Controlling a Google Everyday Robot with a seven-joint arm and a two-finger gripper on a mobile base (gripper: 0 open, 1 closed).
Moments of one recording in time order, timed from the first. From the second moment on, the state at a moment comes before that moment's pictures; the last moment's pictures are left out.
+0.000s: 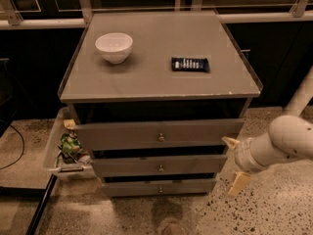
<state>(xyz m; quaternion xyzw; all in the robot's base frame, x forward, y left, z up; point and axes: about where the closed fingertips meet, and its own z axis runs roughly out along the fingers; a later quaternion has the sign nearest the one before) 0.482 -0.248 0.607 -0.63 0.74 0.08 0.22</state>
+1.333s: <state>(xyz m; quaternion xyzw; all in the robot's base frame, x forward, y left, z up) 0.485 -0.236 0.517 -0.66 0.70 0.09 0.27</state>
